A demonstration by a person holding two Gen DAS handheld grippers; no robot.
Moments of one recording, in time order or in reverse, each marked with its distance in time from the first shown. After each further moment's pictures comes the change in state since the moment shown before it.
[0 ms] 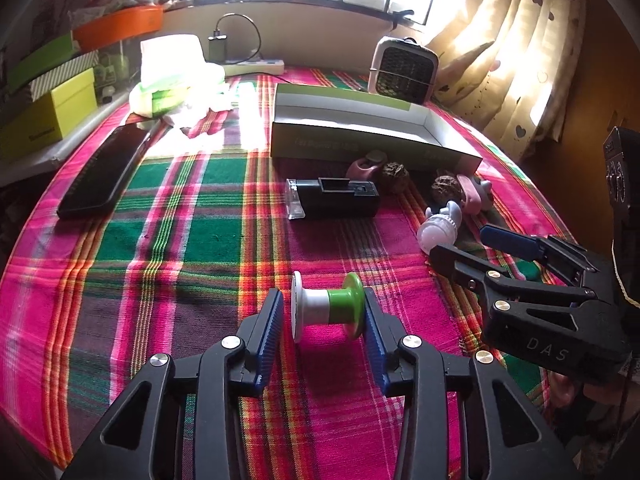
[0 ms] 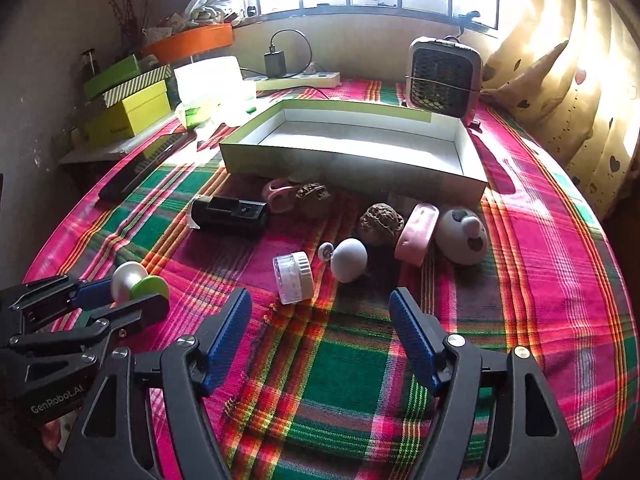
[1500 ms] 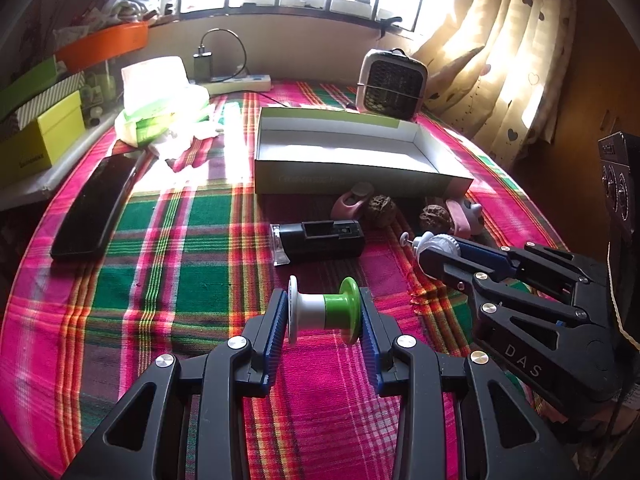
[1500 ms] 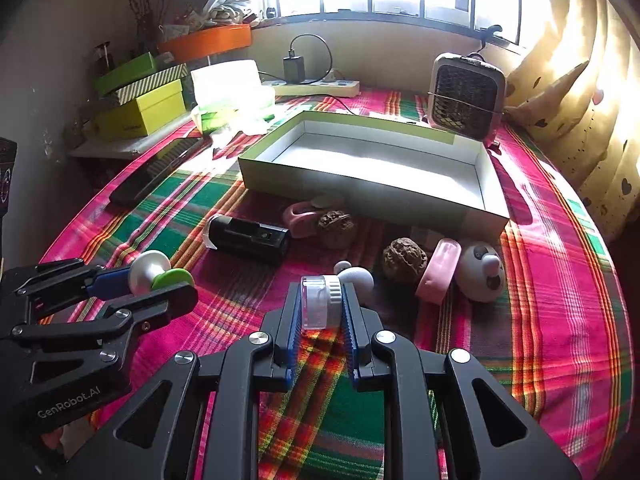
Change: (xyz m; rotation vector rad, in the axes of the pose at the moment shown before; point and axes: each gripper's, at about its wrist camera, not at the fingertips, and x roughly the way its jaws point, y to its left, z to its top) left arm -0.002 -0.008 0.029 0.036 -0.023 -0.022; right arm -0.003 0.011 0.018 -0.057 -0.023 0.014
